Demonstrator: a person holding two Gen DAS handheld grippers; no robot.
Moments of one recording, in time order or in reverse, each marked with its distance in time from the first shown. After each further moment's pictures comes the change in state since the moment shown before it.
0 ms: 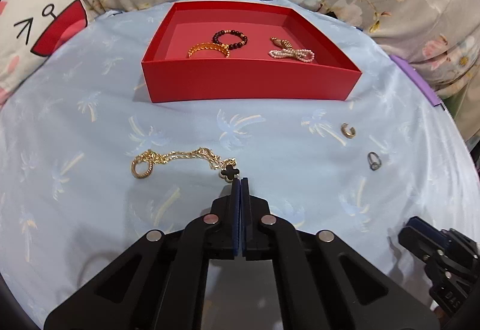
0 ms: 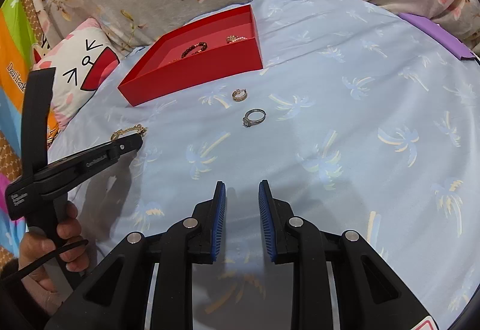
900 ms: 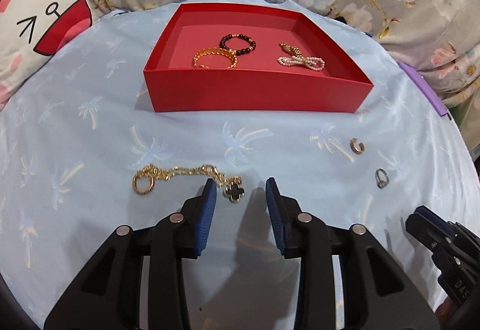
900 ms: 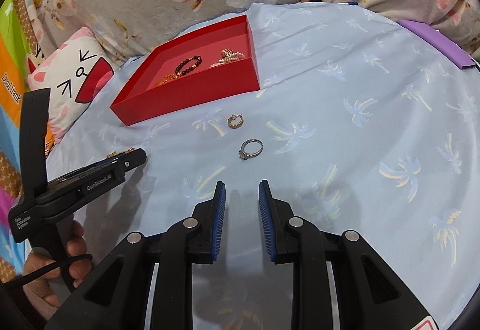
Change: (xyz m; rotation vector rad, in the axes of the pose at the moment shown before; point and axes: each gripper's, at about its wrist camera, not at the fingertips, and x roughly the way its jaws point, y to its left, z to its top) left arm 0.011 -0.004 0.014 -0.017 -0.003 0.051; right arm 0.009 -0.001 0.027 0.019 -0.026 -0.014
